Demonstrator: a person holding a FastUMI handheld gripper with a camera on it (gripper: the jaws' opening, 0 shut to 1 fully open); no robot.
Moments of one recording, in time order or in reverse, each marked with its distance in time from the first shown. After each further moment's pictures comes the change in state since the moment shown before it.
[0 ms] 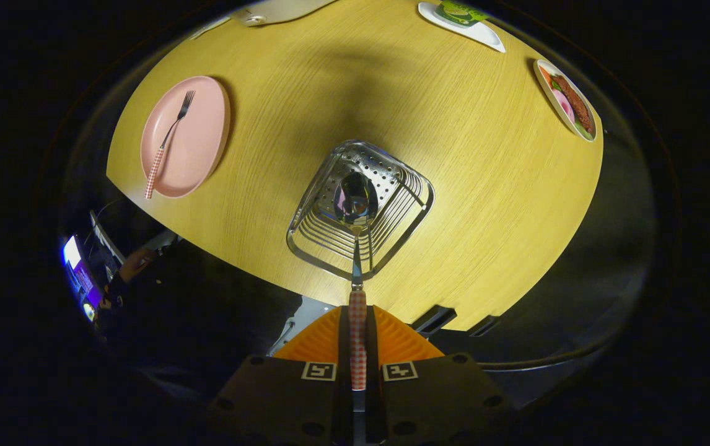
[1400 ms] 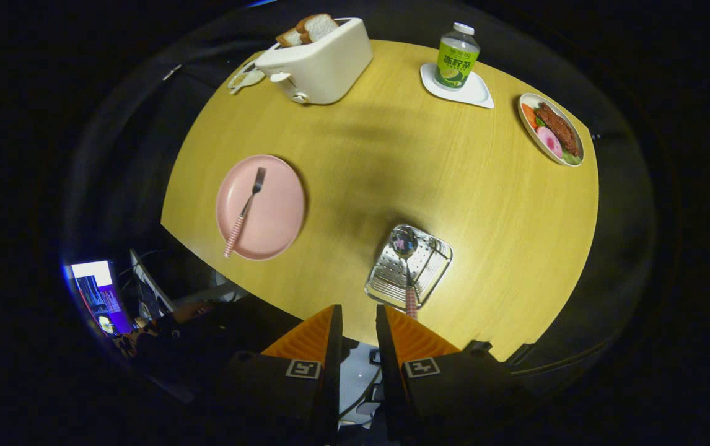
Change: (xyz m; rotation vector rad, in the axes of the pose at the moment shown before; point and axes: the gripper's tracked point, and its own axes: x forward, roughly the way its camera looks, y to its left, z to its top) arm -0.088 0.073 0.035 0.067 -0.457 0.240
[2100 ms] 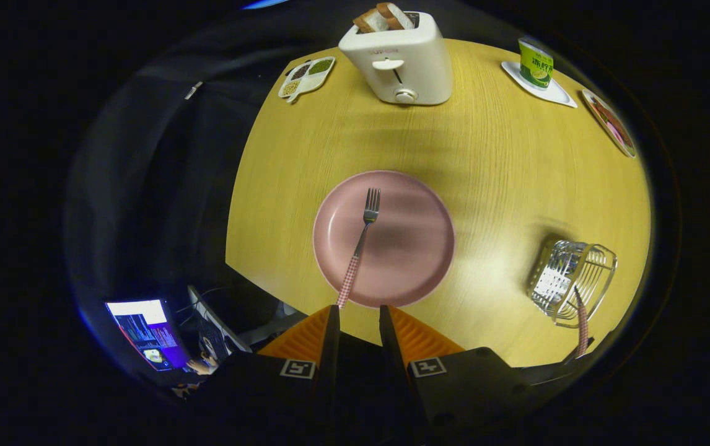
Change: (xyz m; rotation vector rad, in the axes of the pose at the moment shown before) arm 0.088 0.171 0.038 0.158 -0.035 0.222
